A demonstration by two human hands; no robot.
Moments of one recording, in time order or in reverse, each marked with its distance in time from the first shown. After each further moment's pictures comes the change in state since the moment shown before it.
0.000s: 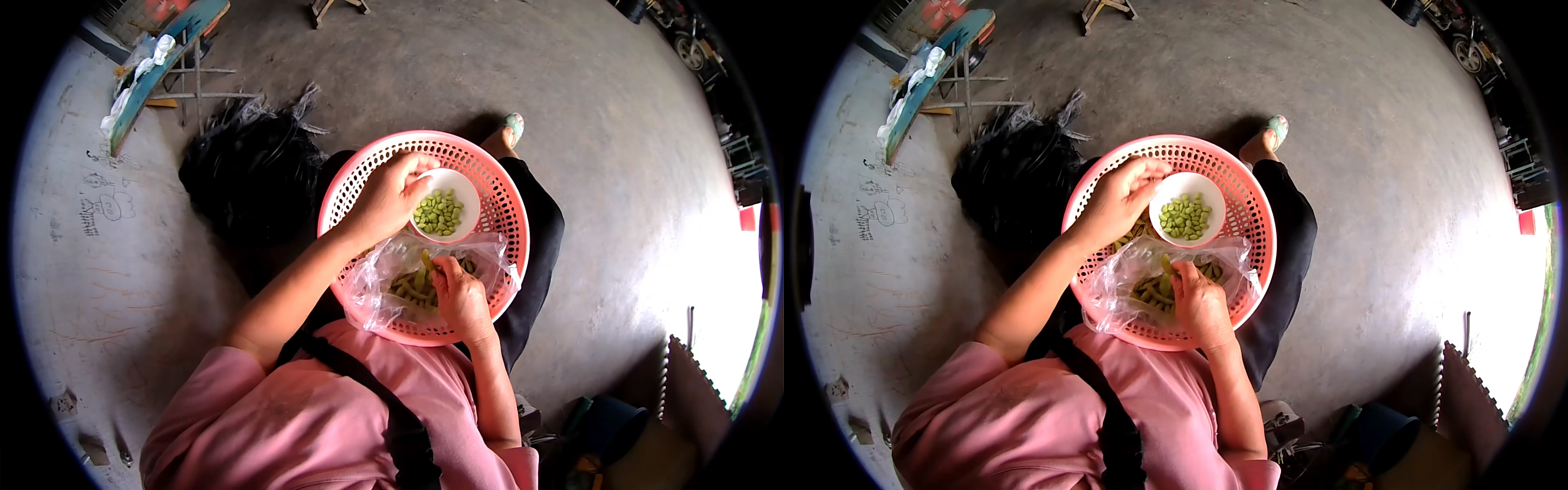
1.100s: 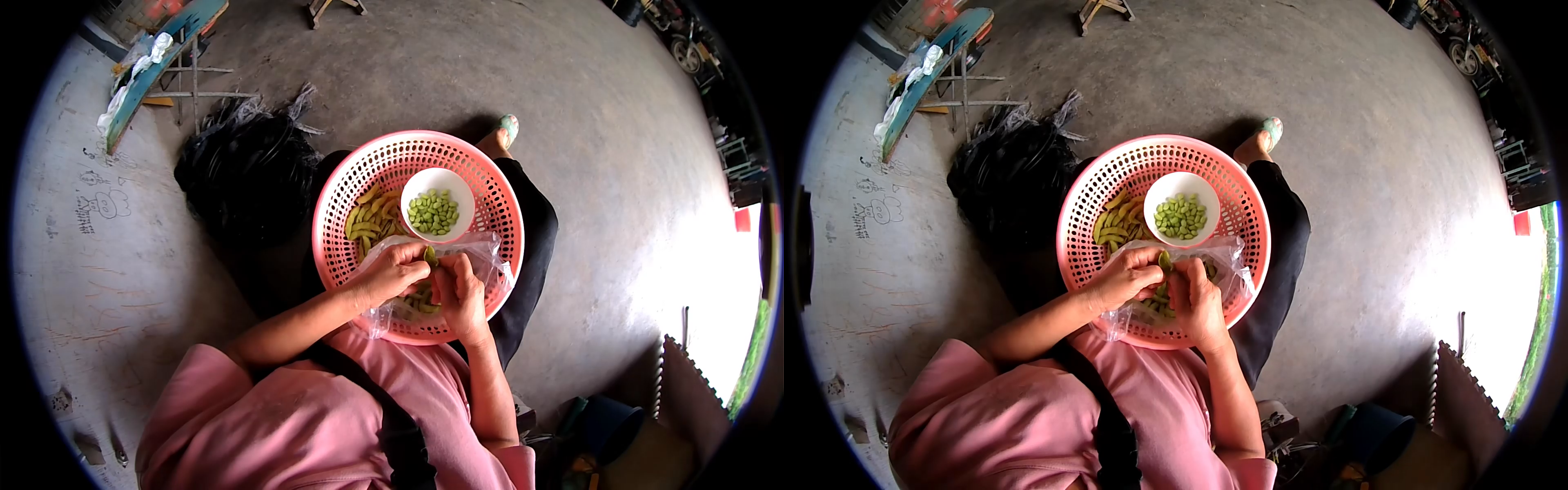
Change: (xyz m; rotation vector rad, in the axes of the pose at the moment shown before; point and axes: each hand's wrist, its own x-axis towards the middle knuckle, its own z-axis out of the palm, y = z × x) left_hand -0.082 0.016 0.032 -0.722 -0.293 -0.713; right_hand -0.004 -0.010 -0.011 0.421 0.012 0.114
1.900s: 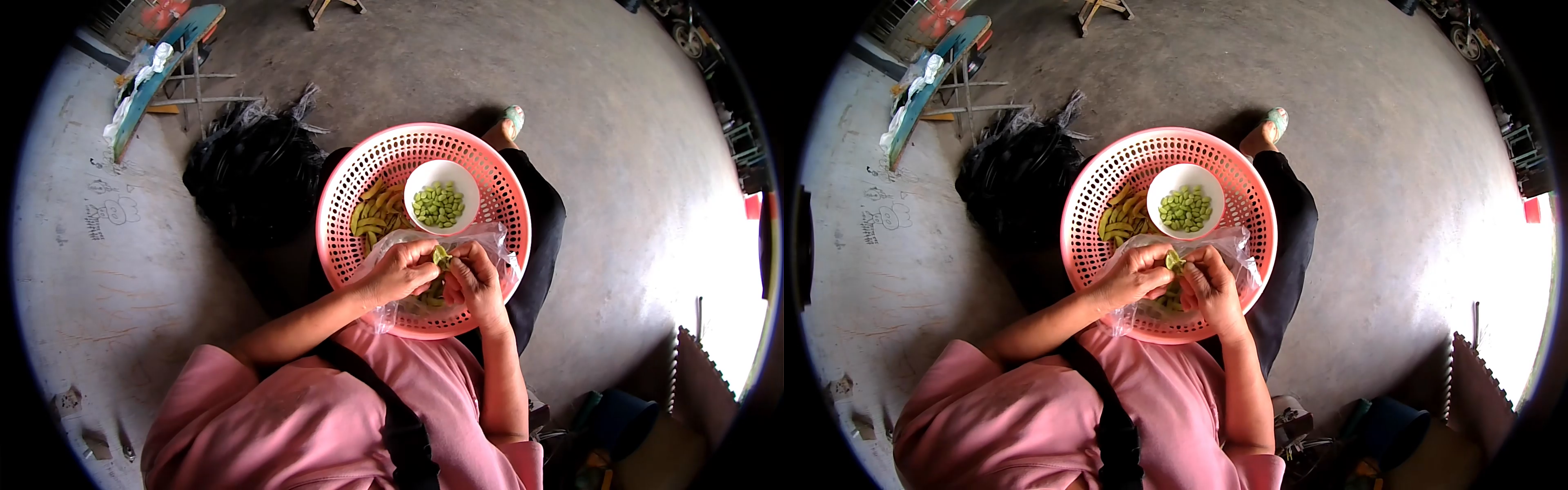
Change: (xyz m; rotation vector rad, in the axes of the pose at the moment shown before) left_hand 0.000 -0.007 0.004 0.128 -0.039 0.123; right_hand 0.005 0.012 -0.013 0.635 -0.139 0.183
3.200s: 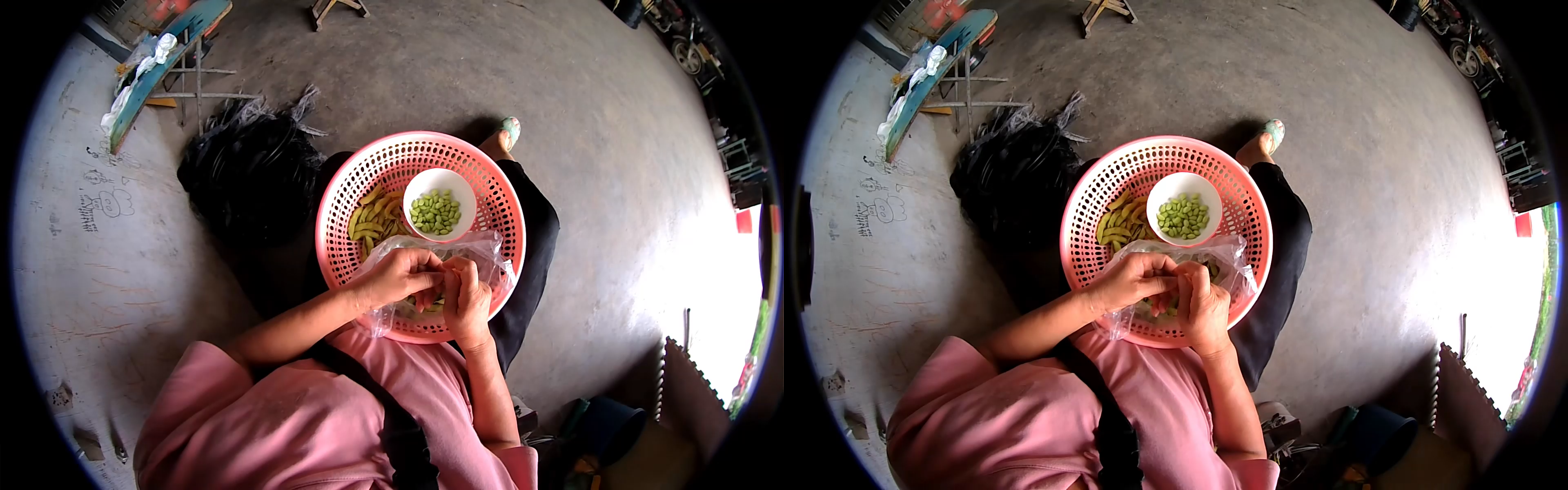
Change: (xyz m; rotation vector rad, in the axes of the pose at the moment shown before) left_hand 0.002 -0.001 -0.010 0.041 -0.158 0.011; right_hand -0.007 0.001 0.018 -0.920 0.227 -0.547
